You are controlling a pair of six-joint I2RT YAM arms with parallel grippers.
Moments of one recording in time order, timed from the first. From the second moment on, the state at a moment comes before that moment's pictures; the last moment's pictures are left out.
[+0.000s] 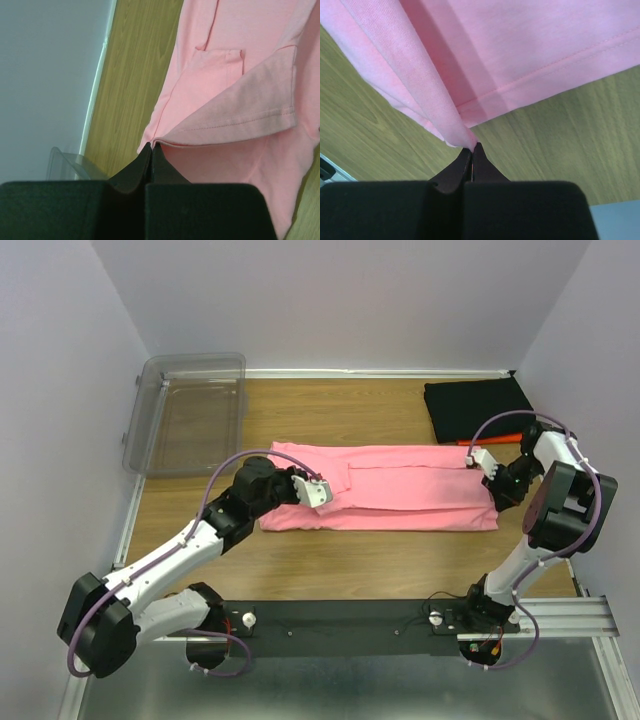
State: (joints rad) left arm -0.67 1.04 0.66 0.00 0.10 0.89; right arm -0.39 1.79 1.24 -1.14 -0.23 -1.45
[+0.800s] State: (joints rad) left arm -0.65 1.08 0.68 0.01 0.10 0.90; right arm -0.39 1.85 1.32 -1.15 -0.27 -1.43
